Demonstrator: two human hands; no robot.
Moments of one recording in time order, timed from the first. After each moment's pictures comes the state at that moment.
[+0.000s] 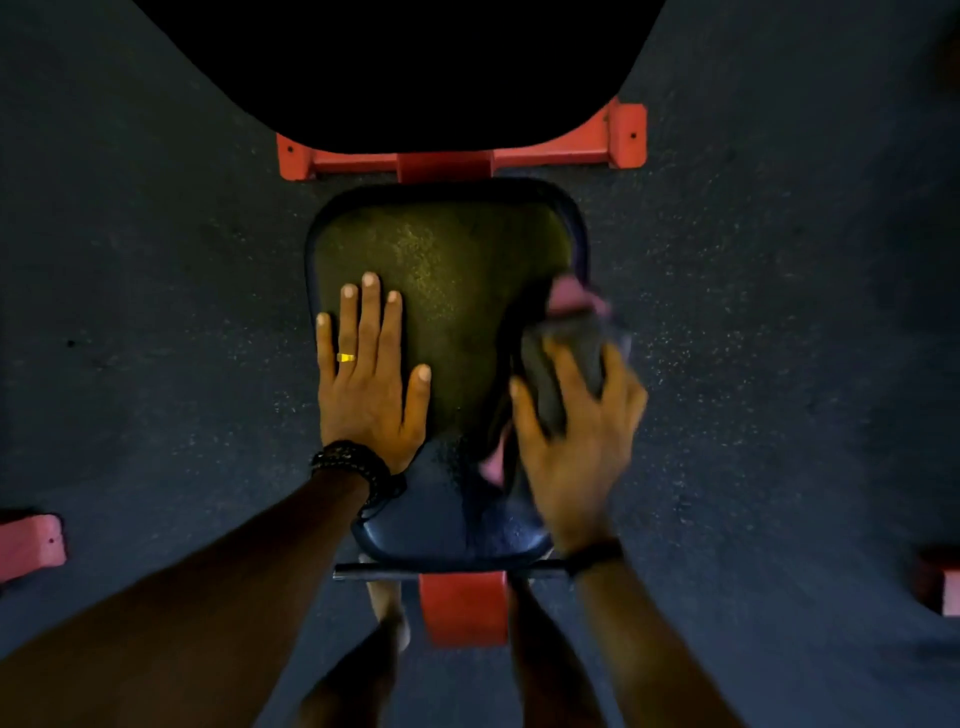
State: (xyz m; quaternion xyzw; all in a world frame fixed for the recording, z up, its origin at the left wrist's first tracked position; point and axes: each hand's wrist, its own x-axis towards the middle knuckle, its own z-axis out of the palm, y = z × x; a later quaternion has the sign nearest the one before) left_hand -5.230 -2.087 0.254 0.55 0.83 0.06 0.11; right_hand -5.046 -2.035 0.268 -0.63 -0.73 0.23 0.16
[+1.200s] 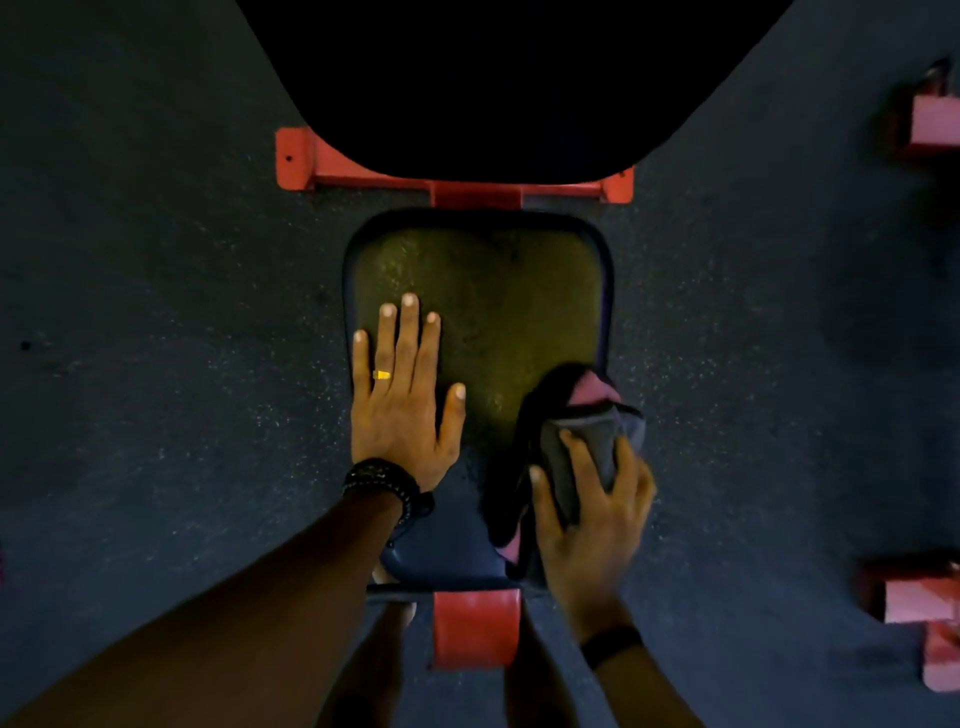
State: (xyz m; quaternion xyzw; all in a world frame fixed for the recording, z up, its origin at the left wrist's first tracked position) left_hand -5.235 -2.090 0.254 0.55 0.82 0.09 0.13; right_hand -5.039 -2.090 0.276 -0.63 -0.75 0.18 0.11
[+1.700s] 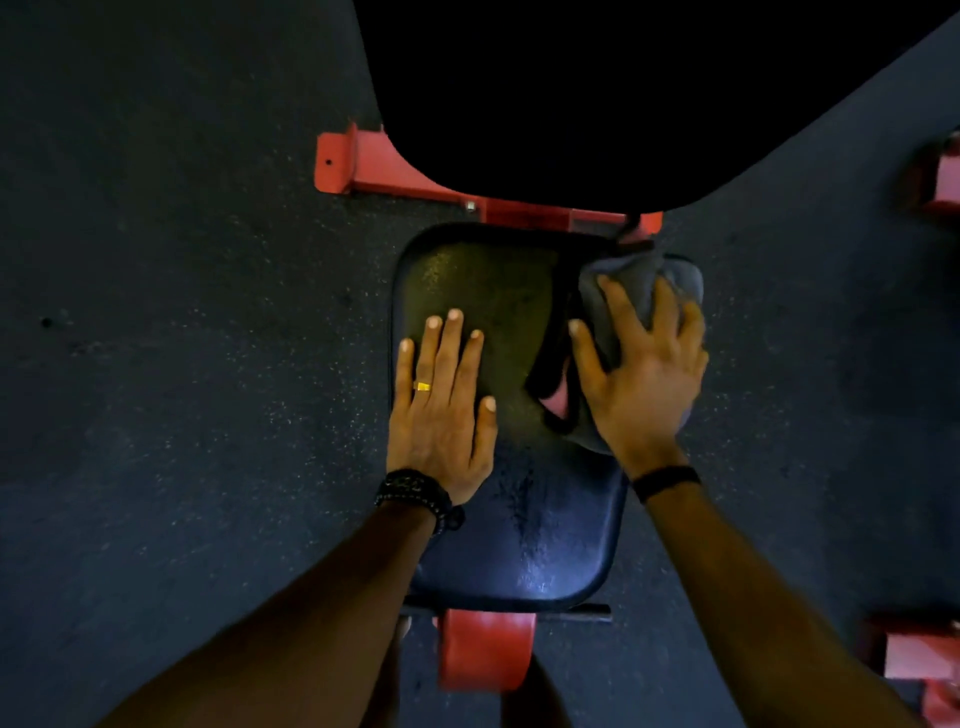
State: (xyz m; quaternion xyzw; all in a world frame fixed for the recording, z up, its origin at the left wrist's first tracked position) left_hand -5.235 -2.092 0.254 0.54 0.82 0.12 0.14; right_hand -5.098 -1.951 0.271 -0.55 -0.83 0.08 0.09
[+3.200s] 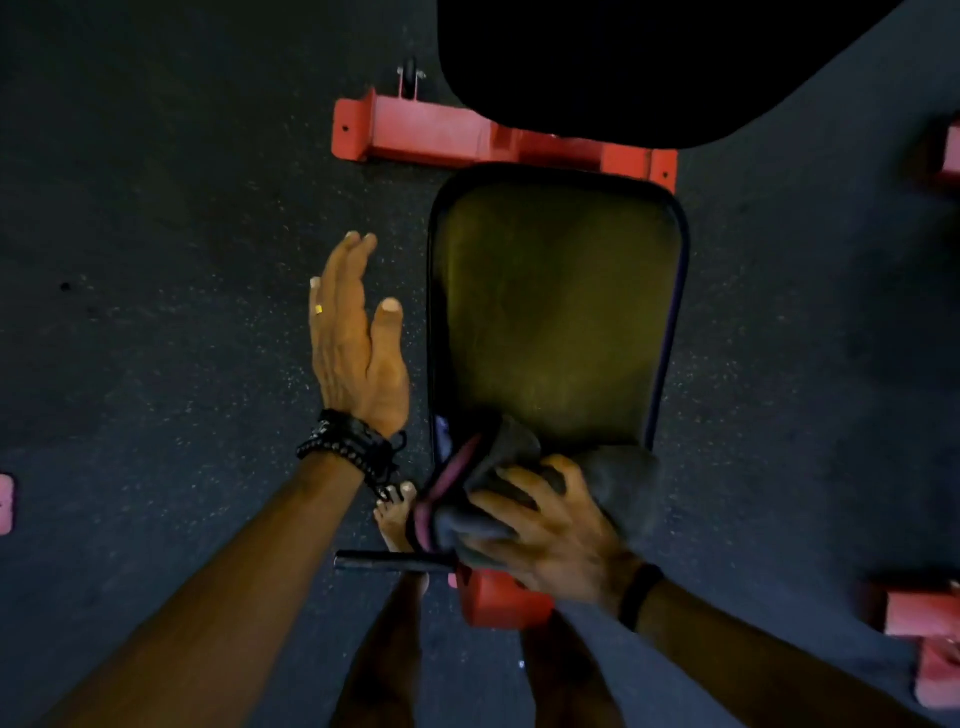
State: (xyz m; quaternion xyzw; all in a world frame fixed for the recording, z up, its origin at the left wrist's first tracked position) left_hand -5.302 -2.137 0.278 0.32 0.80 0.48 0.18; right_hand -5.050 -2.132 0.281 -0.03 -0.99 0.10 -0.01
